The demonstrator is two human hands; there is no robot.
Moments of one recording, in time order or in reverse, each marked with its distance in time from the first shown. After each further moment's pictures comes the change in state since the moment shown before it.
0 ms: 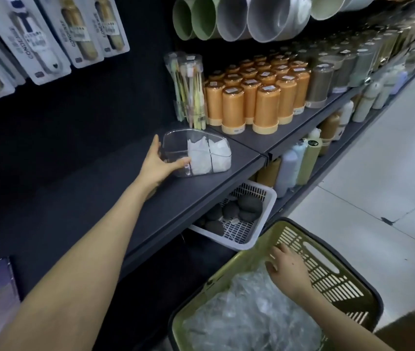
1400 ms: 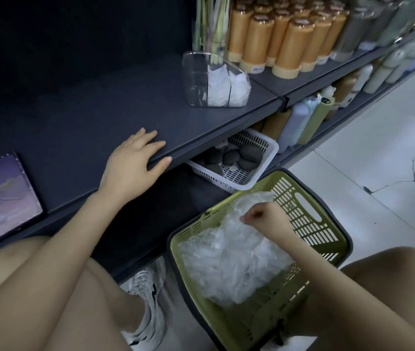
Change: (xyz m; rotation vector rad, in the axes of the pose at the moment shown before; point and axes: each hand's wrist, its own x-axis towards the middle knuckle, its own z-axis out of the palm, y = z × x) left_hand -0.169 -0.061 -0.050 0.947 0.038 0.332; right_hand -0.044 -0.067 -0.039 0.256 -0.287 0.143
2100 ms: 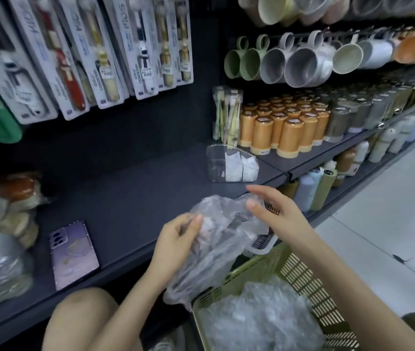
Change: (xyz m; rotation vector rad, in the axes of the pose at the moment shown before) left_hand -0.046 0.079 -0.057 -0.908 0.175 -0.167; right_hand -0.057 -0.132 -0.120 0.556 0.123 -0.487
